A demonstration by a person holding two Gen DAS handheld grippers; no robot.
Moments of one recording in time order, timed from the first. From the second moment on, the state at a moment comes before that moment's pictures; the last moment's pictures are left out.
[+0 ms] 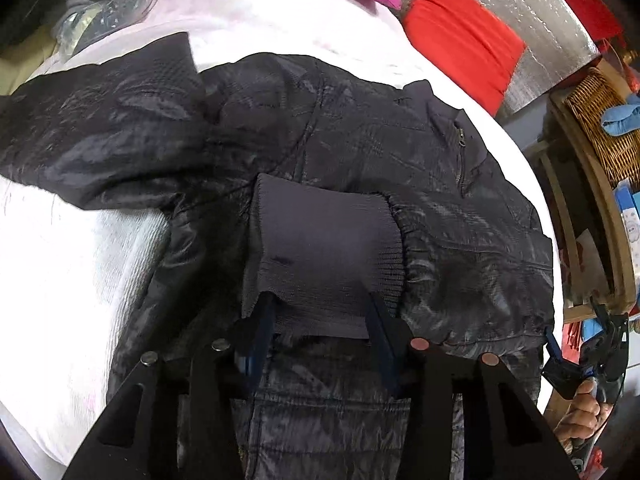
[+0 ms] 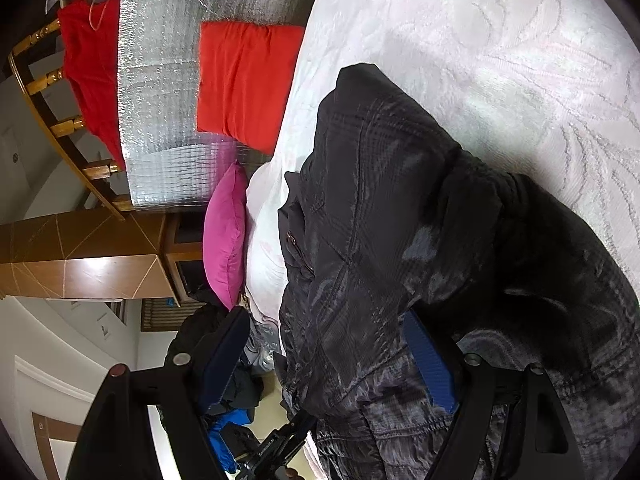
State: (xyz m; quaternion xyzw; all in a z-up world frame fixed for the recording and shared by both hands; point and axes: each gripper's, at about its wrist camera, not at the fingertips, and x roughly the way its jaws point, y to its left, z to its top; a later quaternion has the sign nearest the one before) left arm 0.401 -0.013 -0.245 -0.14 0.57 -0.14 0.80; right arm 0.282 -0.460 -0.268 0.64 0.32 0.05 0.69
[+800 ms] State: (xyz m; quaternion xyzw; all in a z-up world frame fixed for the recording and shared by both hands) left arm 0.407 -0.059 -0.191 0.00 0.50 -0.16 0.85; right arm 0.278 -0.491 -0.244 0.59 0.29 -0.01 0.75
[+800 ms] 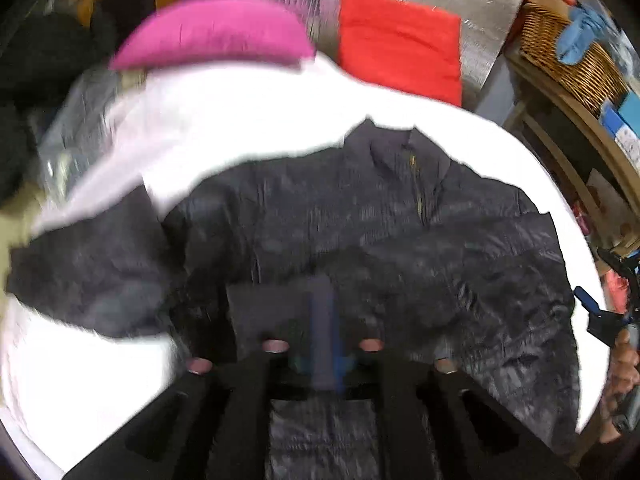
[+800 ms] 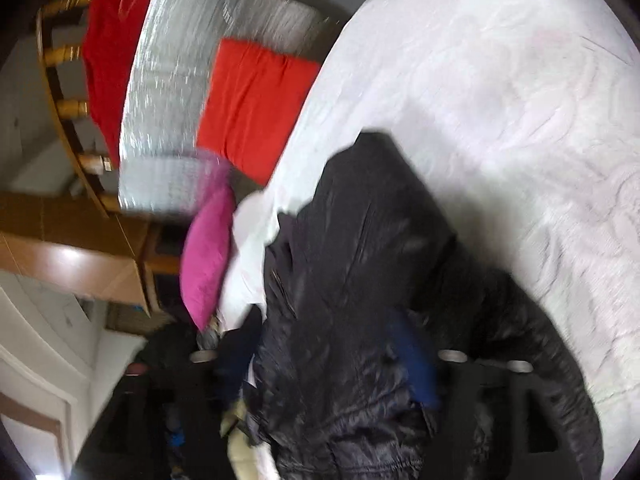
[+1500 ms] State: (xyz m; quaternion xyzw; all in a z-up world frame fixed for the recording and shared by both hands) left arm 0.415 -0.029 -0.249 -0.12 0.55 -0.14 0.81; right arm 0.301 -0.456 -0.256 0.54 0.37 0.00 0.76
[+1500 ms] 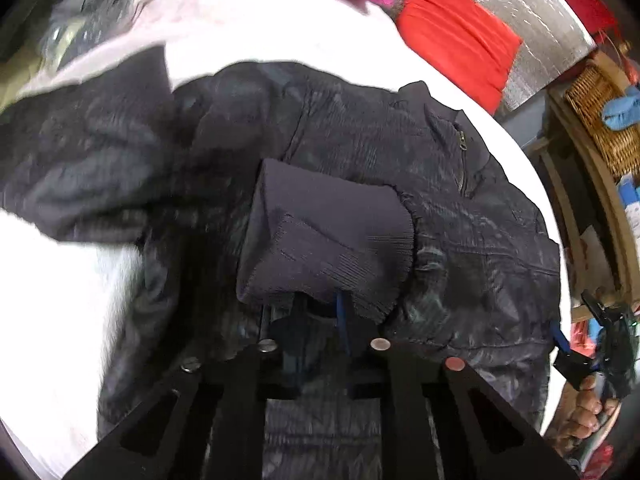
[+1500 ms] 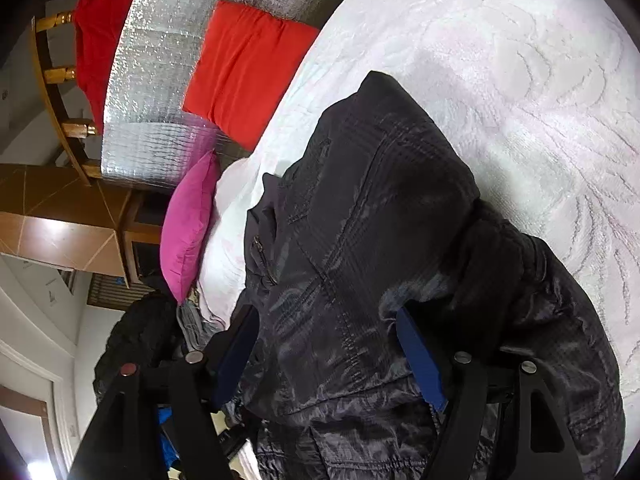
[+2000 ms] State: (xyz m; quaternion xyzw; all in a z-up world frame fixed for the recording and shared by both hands) left arm 0.428 -0.042 -0.254 -0.10 0.54 -0.15 0.82; right arm 0.320 -0.437 -0.266 0.50 0.42 -0.02 0.76
